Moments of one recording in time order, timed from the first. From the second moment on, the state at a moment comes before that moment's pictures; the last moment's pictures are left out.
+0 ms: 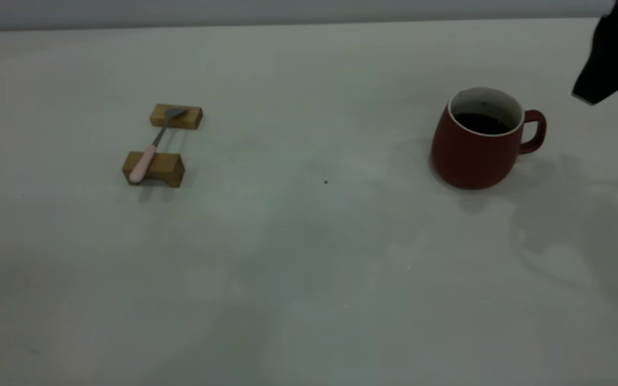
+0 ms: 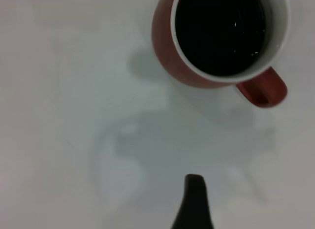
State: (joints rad) left arm -0.03 -0.02 -0.49 0.04 1.13 -0.03; right arm 0.12 1.84 -1.02 0.17 0.52 -1.06
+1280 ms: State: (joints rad) left arm -0.03 -0.02 -0.49 0.04 1.13 -0.03; right arm 0.27 2.28 -1.32 0.24 0.45 -1.31
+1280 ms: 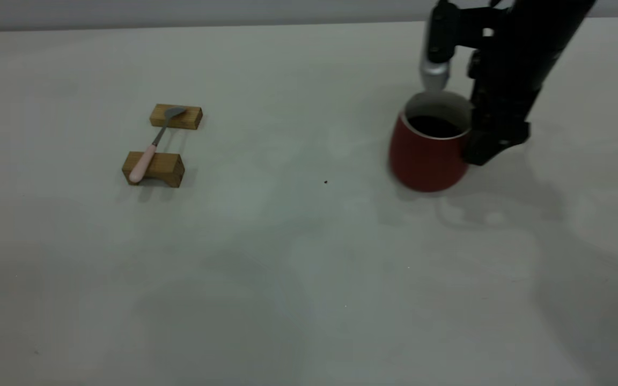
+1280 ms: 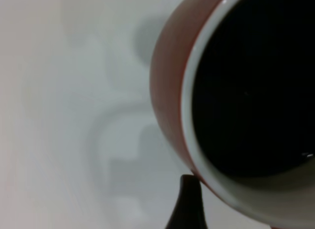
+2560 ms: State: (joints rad) left arm -0.03 -0.02 -0.49 0.04 1.13 -0.03; right arm 0.43 2.18 -1.32 0.67 0.49 -1.05
